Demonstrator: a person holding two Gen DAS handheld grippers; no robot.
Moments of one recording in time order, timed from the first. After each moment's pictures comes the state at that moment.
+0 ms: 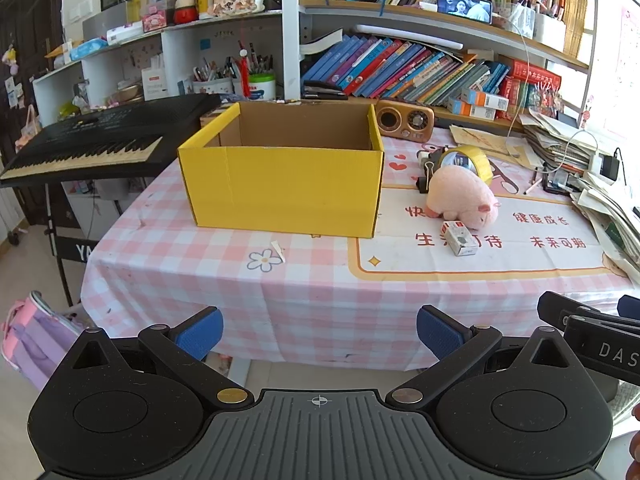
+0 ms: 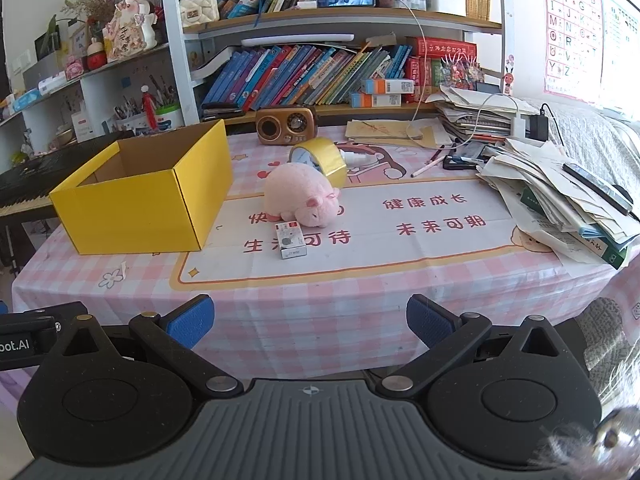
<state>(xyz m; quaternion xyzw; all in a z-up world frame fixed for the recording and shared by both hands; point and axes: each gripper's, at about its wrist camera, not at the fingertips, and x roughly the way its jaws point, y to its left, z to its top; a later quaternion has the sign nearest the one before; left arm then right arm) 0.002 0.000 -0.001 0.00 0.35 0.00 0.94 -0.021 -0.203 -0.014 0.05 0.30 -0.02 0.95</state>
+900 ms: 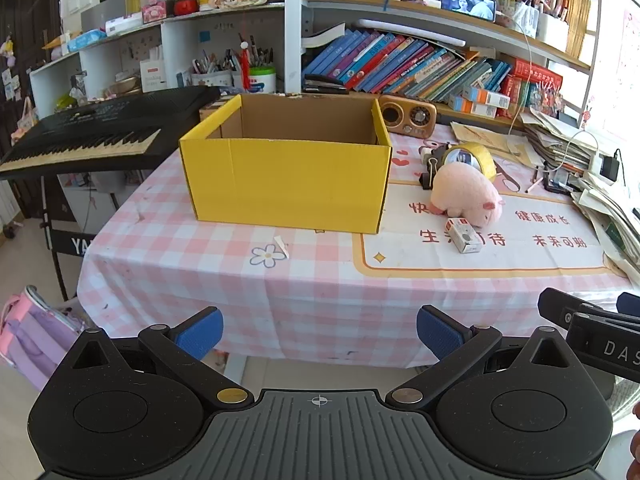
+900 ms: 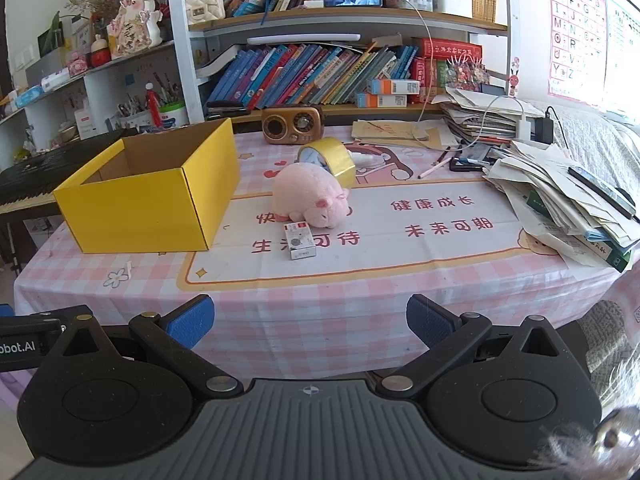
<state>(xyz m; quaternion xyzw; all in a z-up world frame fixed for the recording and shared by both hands) 0.007 0.013 -0.005 -0.01 0.36 0.00 0.93 -0.018 -0.194 -0.012 0.05 0.30 -0.01 0.95</state>
